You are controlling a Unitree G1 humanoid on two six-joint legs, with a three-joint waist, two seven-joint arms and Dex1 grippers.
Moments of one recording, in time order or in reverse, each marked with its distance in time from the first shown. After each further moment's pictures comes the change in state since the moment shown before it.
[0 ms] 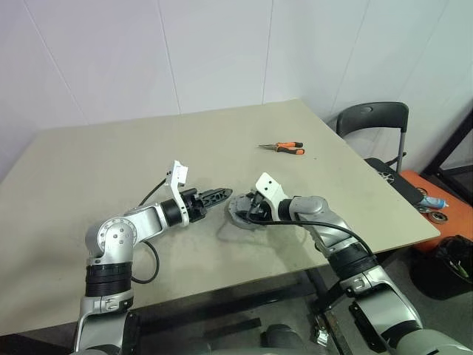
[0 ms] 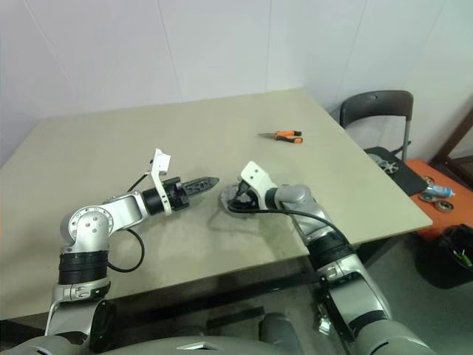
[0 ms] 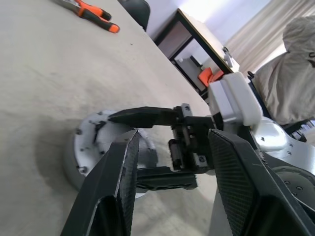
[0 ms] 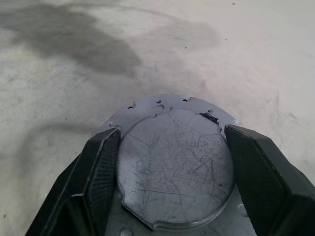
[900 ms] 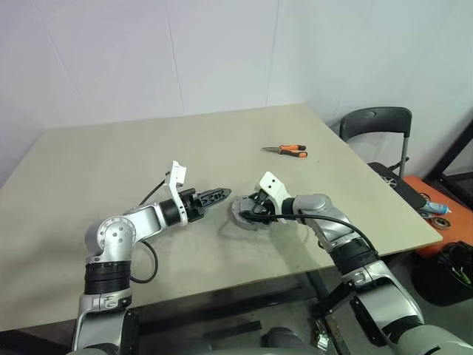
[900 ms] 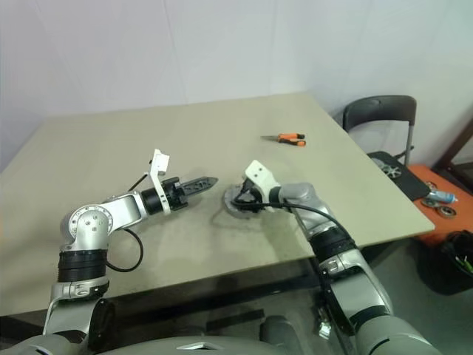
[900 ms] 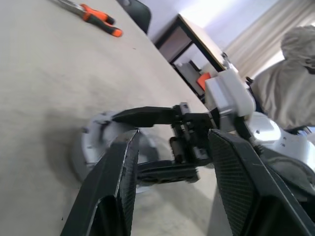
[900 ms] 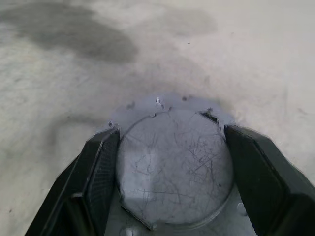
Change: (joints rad) left arm -0.011 0.008 -0.005 0.037 -0.004 -0.008 -0.026; right arm -0.023 -0.024 -0.004 0.043 0.014 0.012 0.045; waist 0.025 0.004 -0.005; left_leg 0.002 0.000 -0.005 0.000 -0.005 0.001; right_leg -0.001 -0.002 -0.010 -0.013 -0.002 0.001
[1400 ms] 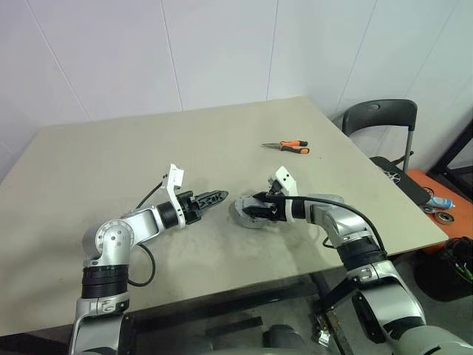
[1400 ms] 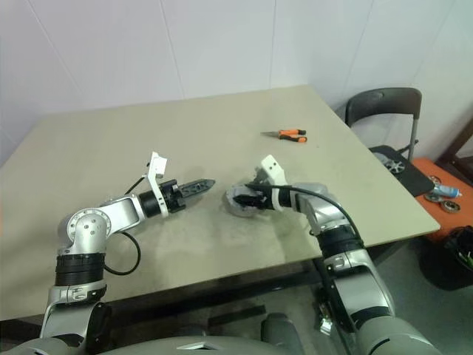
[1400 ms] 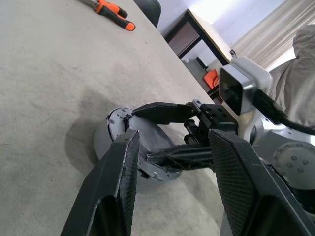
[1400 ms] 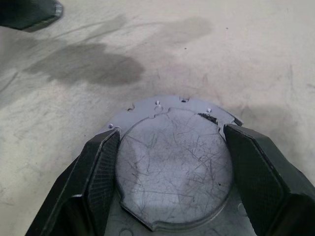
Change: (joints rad) left arm 0.019 0.019 0.000 0.003 0.008 -0.019 -0.007; right arm 0.011 -0.017 -0.118 -0.005 0.128 0.070 0.113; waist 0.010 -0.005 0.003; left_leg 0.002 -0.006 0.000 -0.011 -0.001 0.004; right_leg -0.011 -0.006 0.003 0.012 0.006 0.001
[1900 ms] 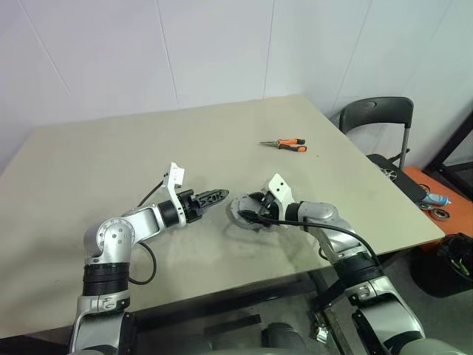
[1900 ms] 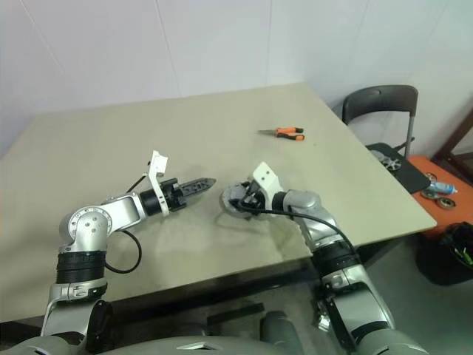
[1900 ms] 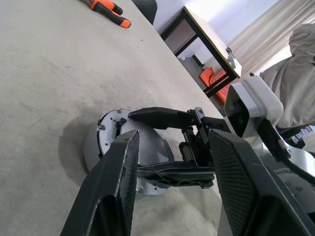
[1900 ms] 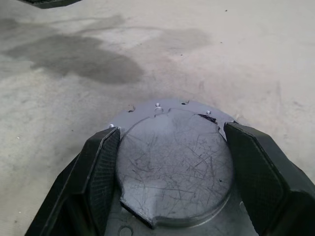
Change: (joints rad) left arm -0.008 0.000 -0.002 0.007 0.001 0.000 -0.005; right arm 0.088 0.020 0.049 -0.079 -0.056 -0.167 -0.115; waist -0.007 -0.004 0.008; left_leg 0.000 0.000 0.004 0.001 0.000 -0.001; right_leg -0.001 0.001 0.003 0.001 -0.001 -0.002
